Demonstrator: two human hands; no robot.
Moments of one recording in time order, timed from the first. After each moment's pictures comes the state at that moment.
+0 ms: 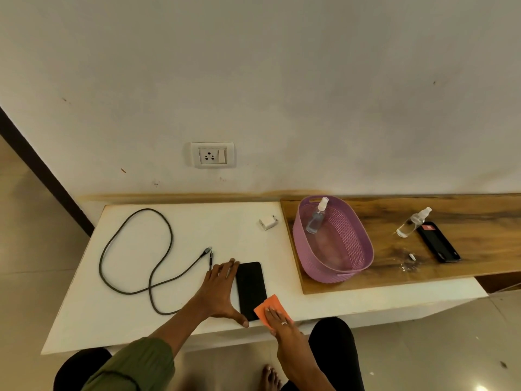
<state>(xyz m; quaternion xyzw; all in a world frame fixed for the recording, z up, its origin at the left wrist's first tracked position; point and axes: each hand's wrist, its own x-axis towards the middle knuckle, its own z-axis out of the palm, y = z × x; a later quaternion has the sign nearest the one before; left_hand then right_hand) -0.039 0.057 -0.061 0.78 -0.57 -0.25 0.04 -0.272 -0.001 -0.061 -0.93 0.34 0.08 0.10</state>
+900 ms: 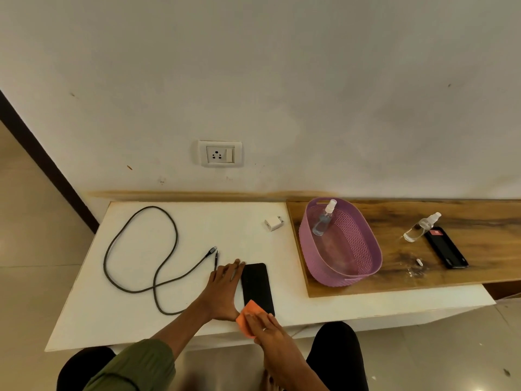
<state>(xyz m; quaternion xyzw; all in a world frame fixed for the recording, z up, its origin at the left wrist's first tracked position) -0.032 0.059 -0.075 0.77 -0.59 -0.23 0.04 -0.238 0.017 -0.071 -0.95 0.26 0.10 0.12</state>
